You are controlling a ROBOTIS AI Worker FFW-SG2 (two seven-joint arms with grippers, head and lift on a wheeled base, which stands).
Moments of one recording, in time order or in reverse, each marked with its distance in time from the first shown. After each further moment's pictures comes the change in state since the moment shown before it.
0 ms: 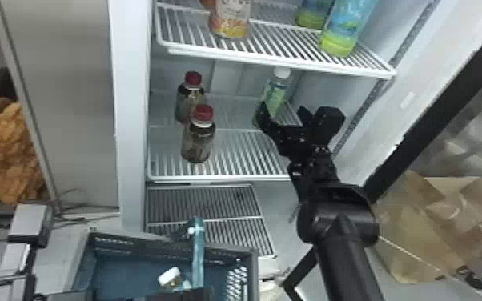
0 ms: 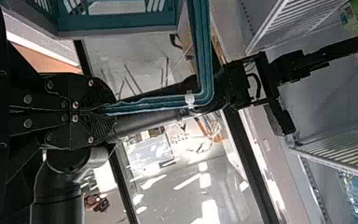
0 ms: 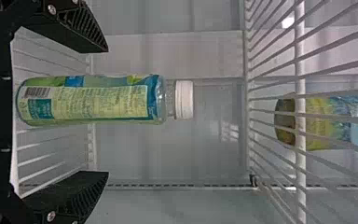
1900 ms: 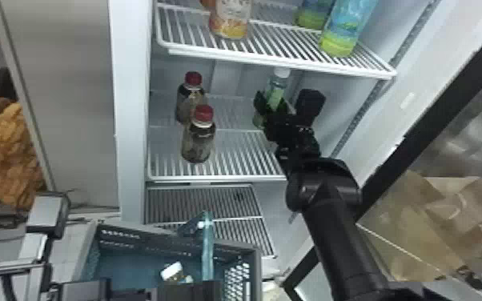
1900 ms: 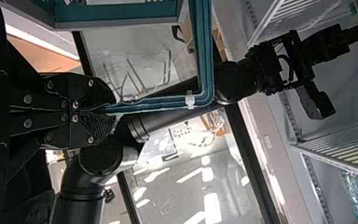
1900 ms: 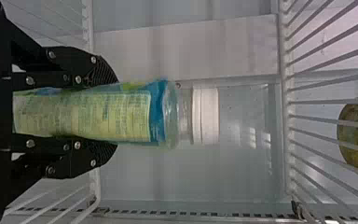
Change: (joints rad) left arm -0.049 -0.002 -0.048 0.051 0.014 -0.015 0.000; right arm -0.219 -0.039 0.092 0.306 -0.055 -0.011 -0.030
